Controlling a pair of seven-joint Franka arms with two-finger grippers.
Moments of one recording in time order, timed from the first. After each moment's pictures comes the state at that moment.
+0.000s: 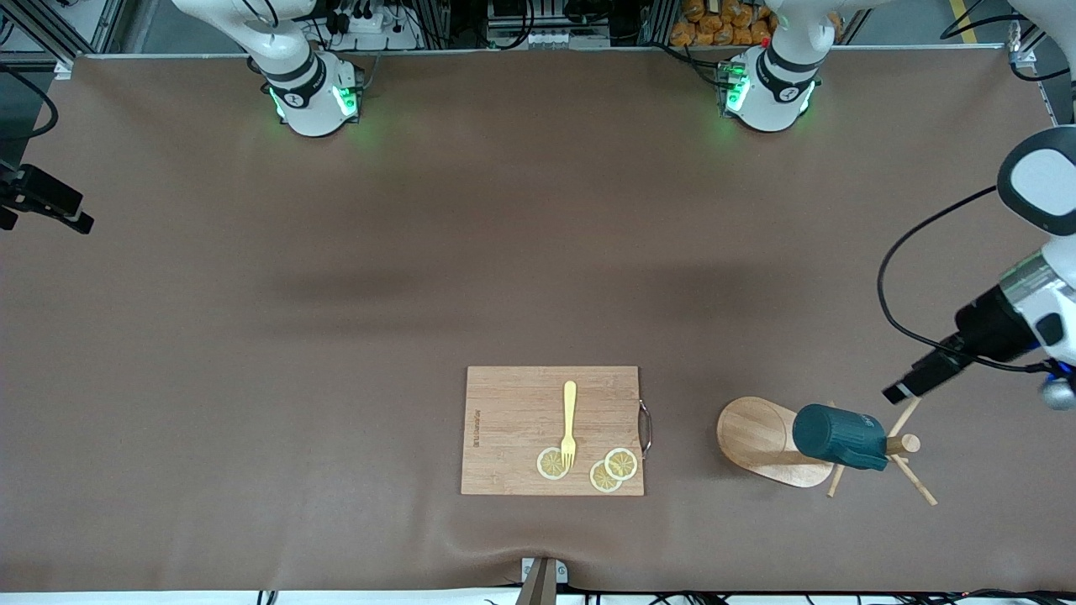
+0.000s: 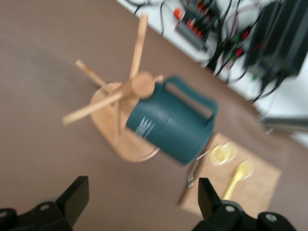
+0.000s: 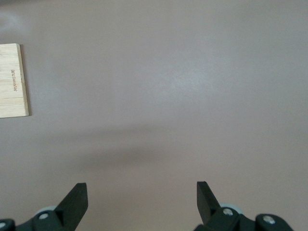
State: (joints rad) left arm 0.08 0.25 -0.09 -1.65 -0.27 2.13 -0.36; right arm -0.01 0.00 -0.08 -1.51 0.02 1.55 -0.01
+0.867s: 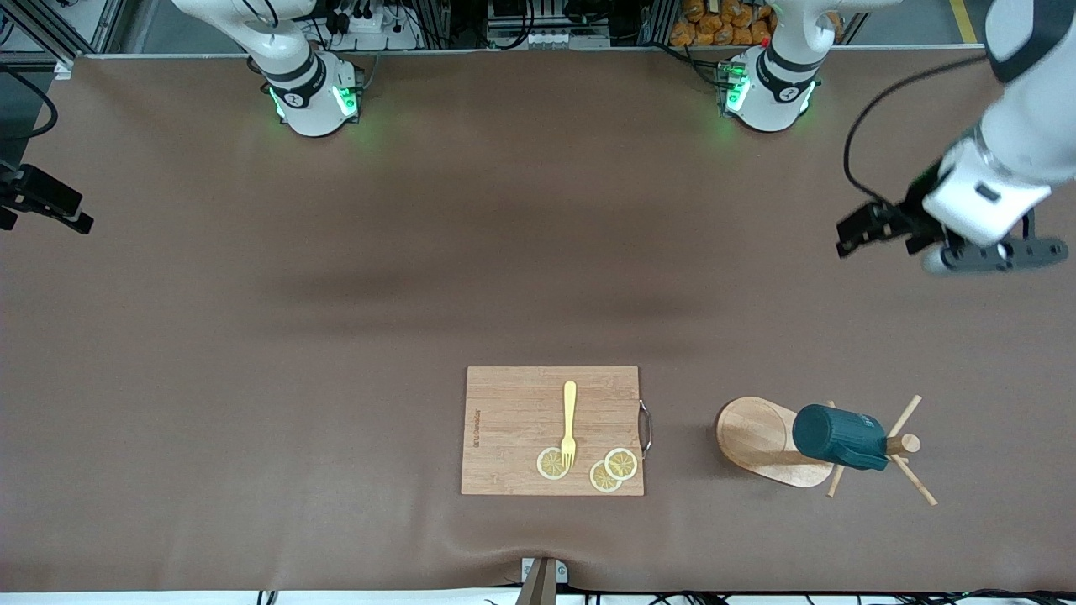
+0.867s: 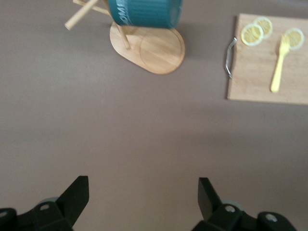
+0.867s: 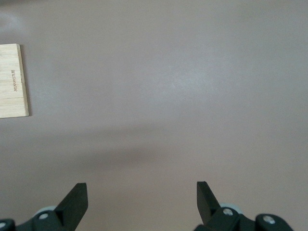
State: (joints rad) left arm -0.08 -0.01 -0.11 -1.64 -0.04 1.65 -0.21; right arm -0.01 0.00 -0.08 -1.51 0.02 1.55 -0.01
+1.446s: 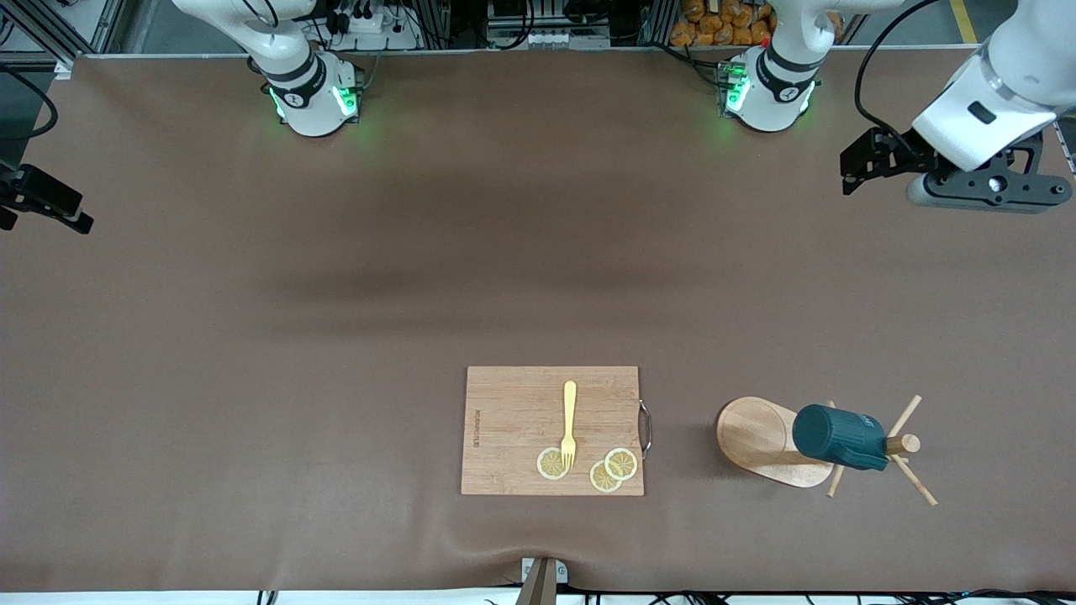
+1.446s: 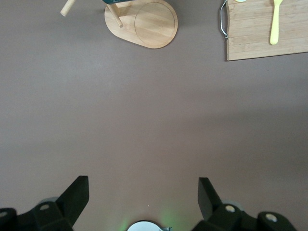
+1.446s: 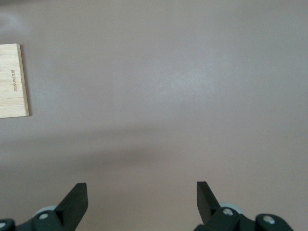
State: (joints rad) left arm -0.11 -0.03 -0.10 -1.54 0.00 1.45 -0.09; right arm -0.01 0.00 -0.08 -1.51 0.02 1.55 -0.01
